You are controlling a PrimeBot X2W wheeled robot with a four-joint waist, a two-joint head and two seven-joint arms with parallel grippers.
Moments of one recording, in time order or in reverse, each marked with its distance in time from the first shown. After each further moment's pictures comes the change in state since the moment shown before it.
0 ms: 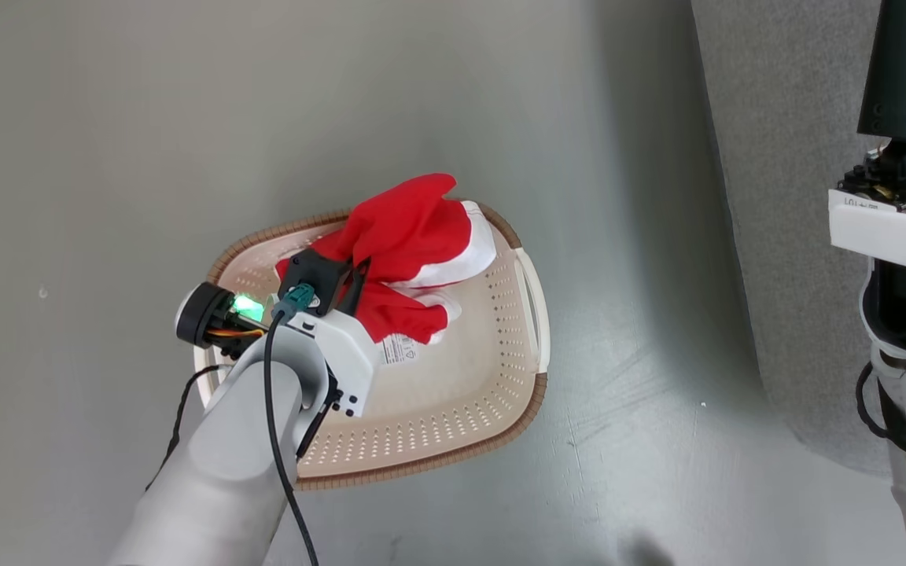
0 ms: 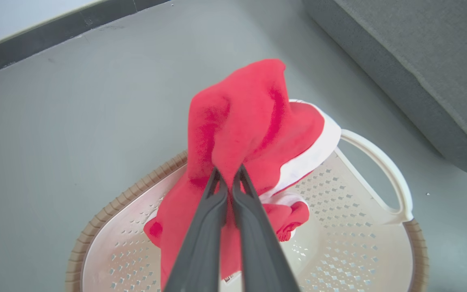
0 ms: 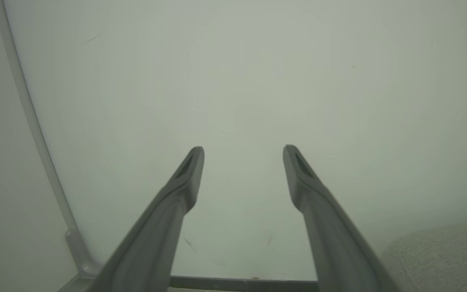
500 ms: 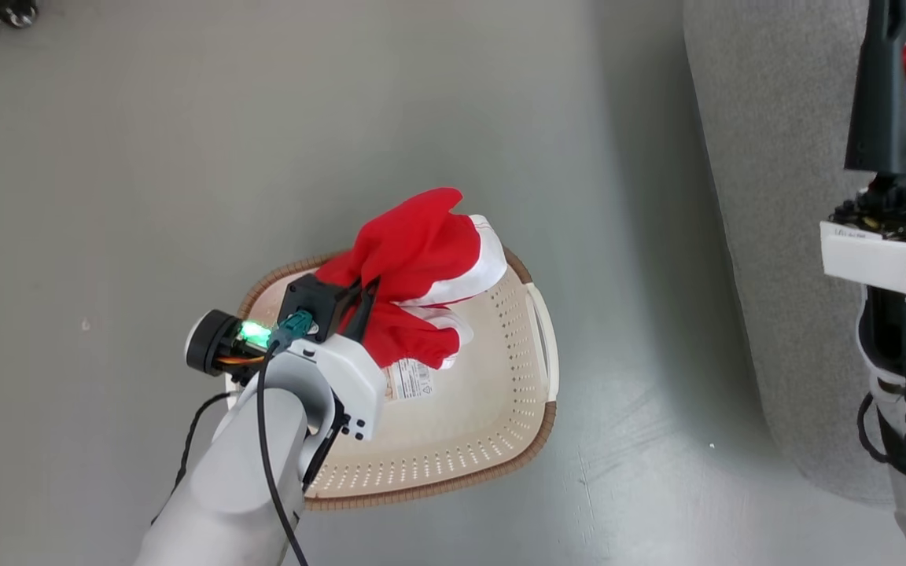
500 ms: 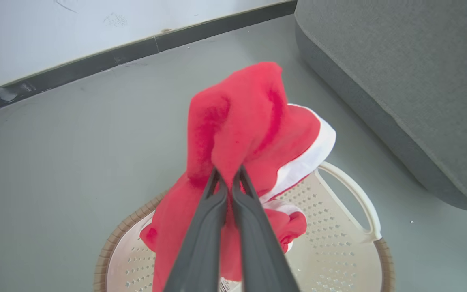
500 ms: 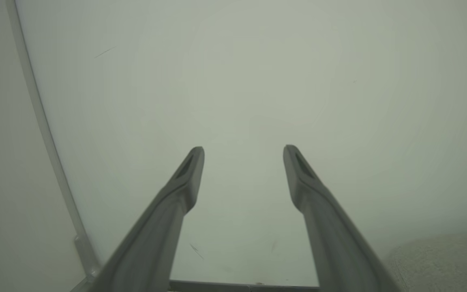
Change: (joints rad) left arm 0.087 0.000 0.028 -0.105 -0.025 -0.005 0.000; right arm 0.053 -0.019 -0.001 0.026 0.008 0.000 0.000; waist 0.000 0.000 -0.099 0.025
